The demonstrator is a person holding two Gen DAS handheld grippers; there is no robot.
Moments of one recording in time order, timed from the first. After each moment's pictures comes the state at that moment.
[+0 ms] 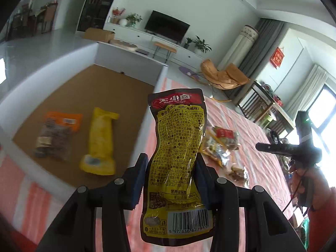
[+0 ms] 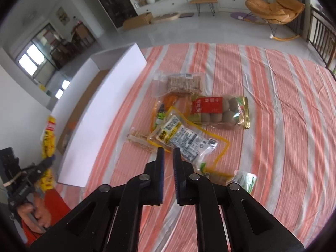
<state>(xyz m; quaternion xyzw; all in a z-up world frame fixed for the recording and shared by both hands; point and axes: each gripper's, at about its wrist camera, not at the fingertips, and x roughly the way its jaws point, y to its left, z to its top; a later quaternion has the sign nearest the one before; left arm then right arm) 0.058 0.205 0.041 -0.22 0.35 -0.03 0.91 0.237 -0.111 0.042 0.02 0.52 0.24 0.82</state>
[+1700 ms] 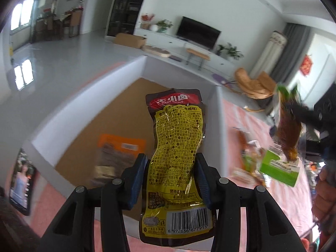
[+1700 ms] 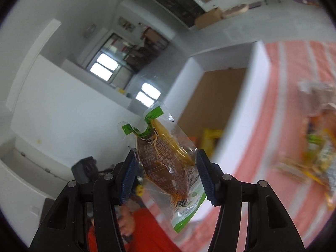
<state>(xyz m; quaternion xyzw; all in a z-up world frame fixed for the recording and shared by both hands) 0.077 0.315 0.040 -0.20 0.36 0.09 0.91 0.248 0.073 0.071 0.19 0.48 0.50 0.70</state>
